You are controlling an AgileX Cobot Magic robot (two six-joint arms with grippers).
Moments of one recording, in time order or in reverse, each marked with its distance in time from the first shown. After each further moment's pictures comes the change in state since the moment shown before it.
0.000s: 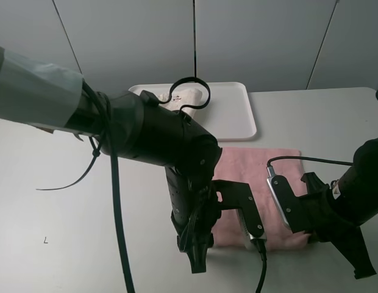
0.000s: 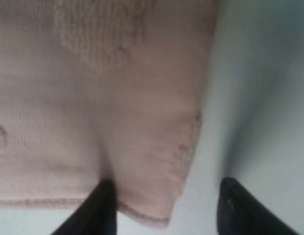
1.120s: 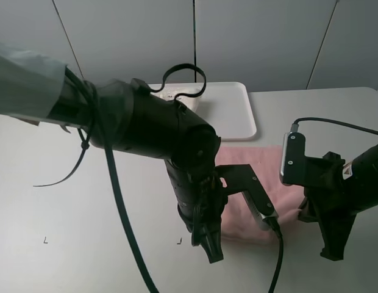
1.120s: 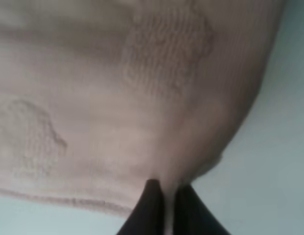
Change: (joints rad) left arm 0.002 -0.066 0.000 0.000 -0.057 -0.152; right arm 0.000 -0.216 -0.027 0.131 0.040 0.398
